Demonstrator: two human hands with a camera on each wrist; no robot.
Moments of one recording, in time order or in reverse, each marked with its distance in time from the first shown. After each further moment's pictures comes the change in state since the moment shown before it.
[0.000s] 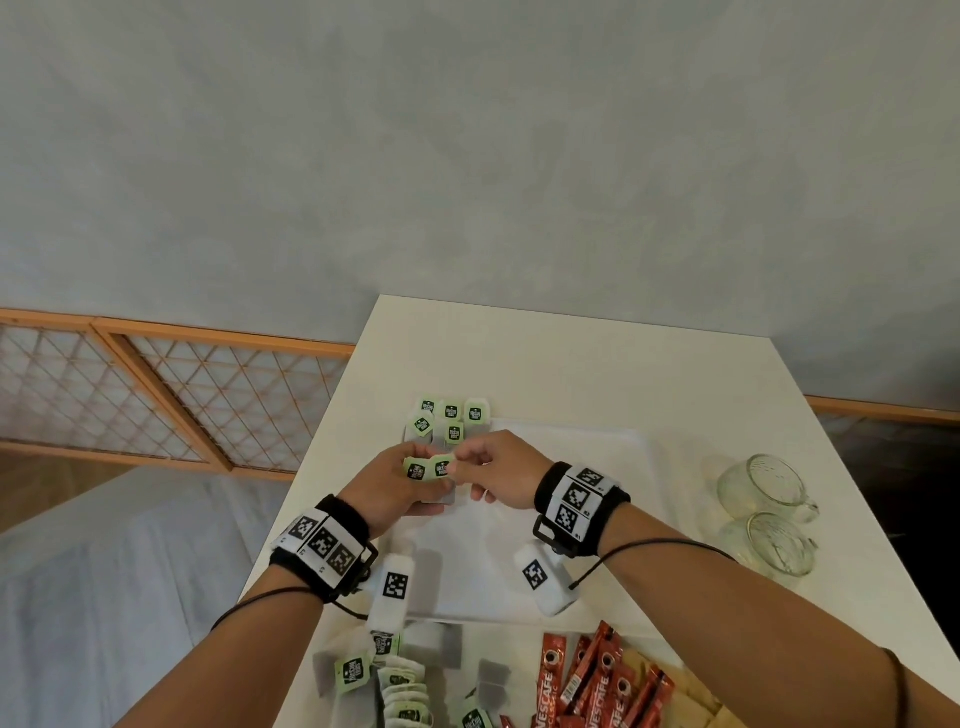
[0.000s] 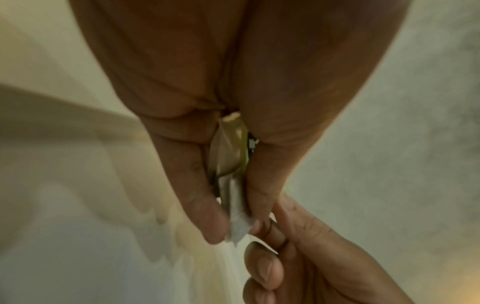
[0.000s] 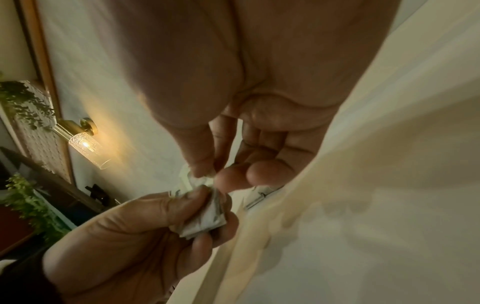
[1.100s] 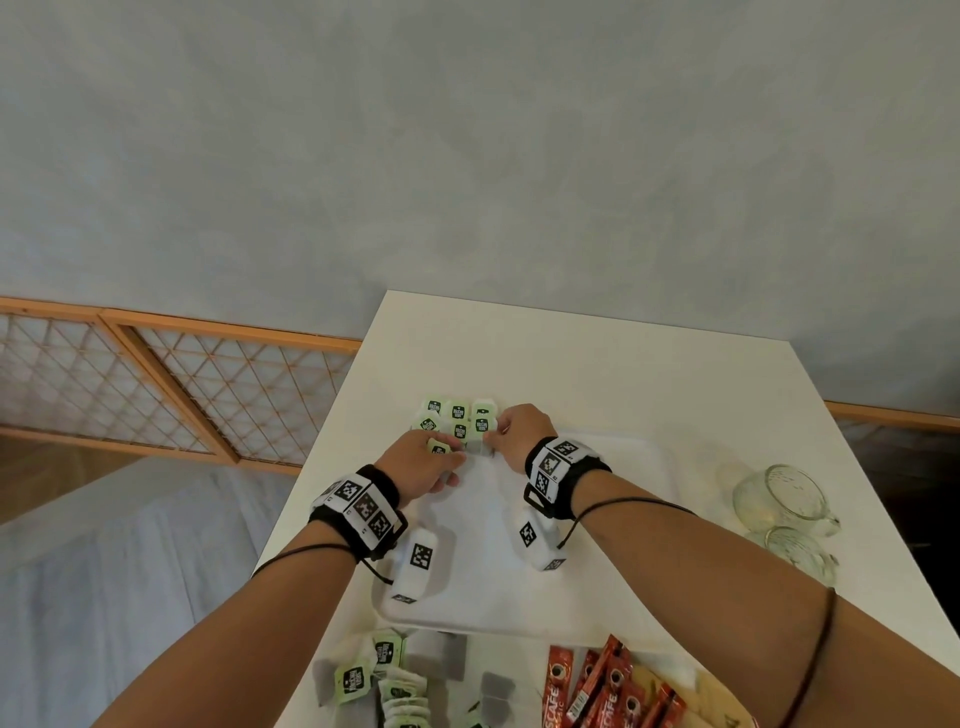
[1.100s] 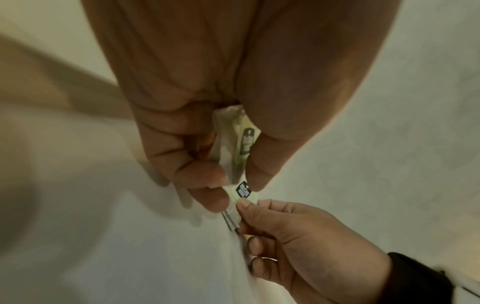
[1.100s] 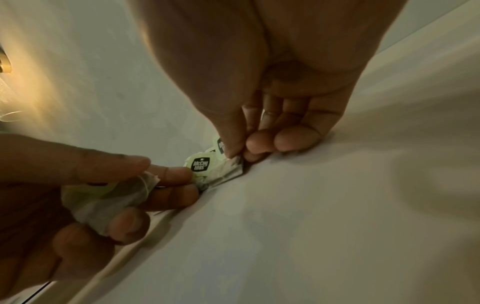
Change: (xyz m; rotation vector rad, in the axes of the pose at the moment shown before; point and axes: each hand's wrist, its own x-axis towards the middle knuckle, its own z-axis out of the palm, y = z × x) left_hand 0.046 0.010 0.010 0.244 0.137 -0.077; right_hand 0.059 0.020 -0.023 -0.295 0.353 0.276
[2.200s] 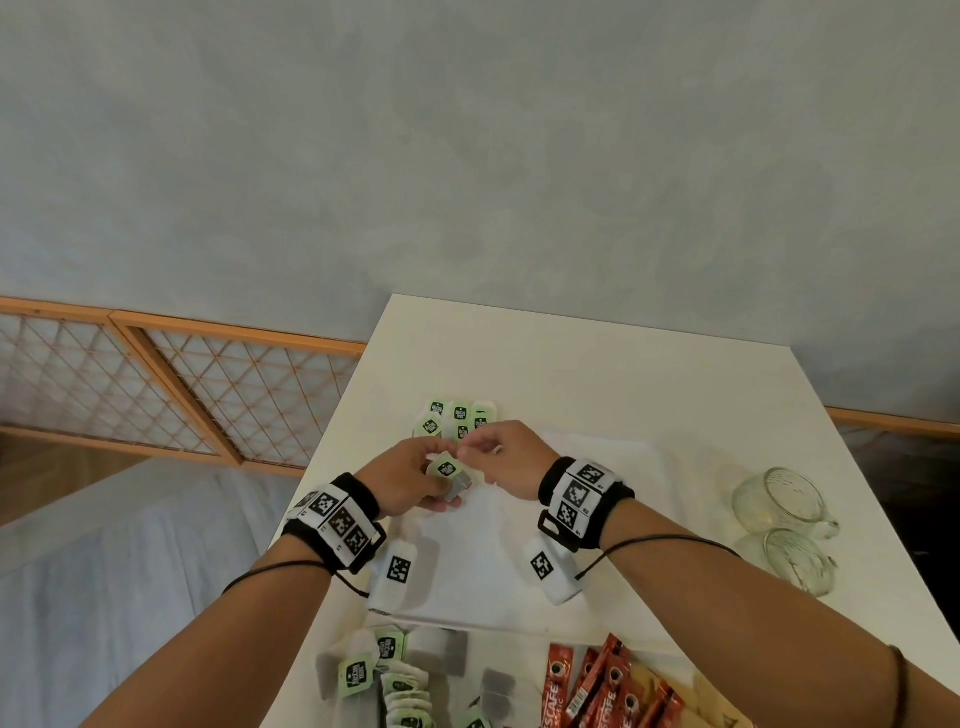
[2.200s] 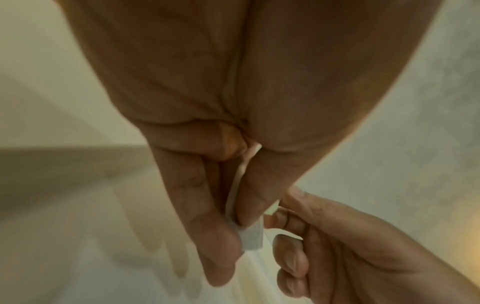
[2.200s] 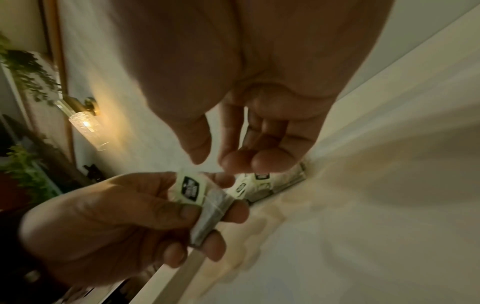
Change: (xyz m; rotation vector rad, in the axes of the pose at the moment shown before) left_hand -0.031 0.000 -0.019 0.075 -0.267 0.116; right_hand -0.047 -0.009 -0.003 0.244 -0.212 -0.266
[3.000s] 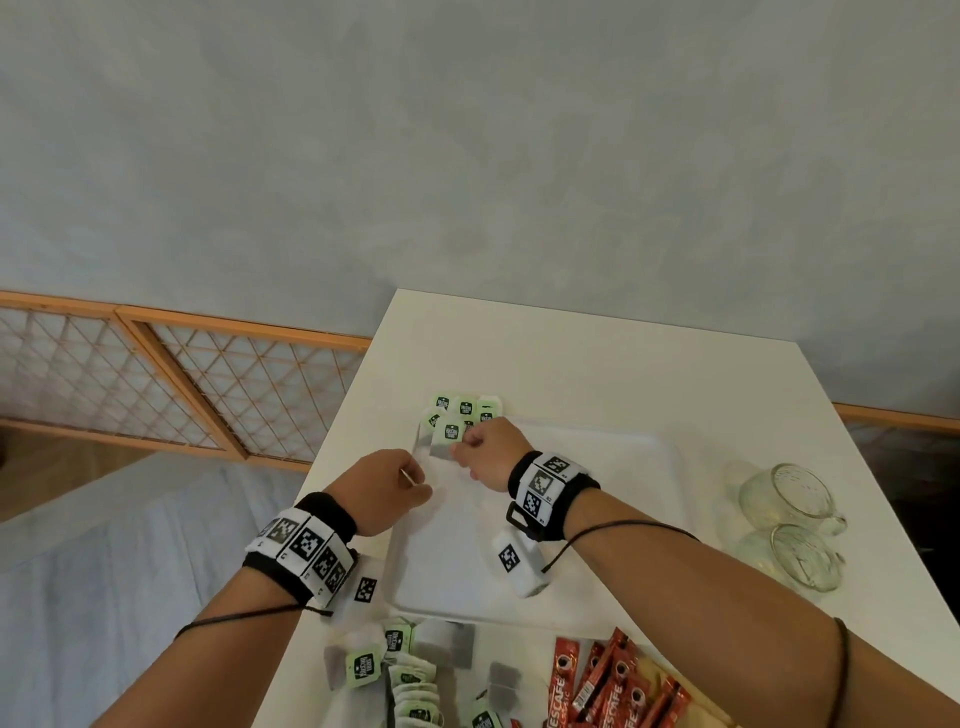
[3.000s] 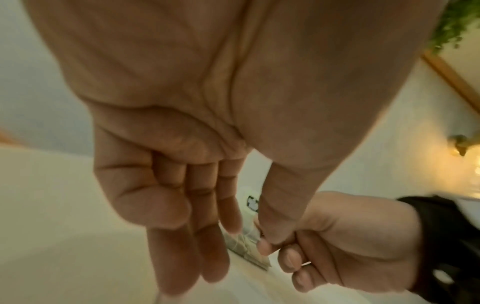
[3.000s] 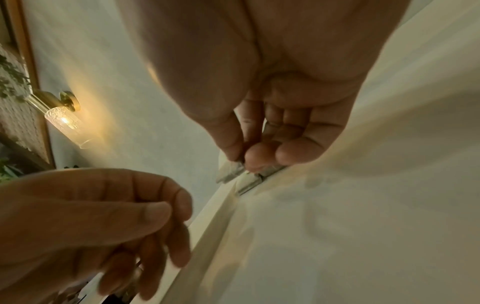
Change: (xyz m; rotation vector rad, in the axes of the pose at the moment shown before) left_hand -0.031 -0.013 -0.020 0.705 0.263 -0.081; right_hand 0.024 -0.001 0.029 -0.100 0.037 0.118
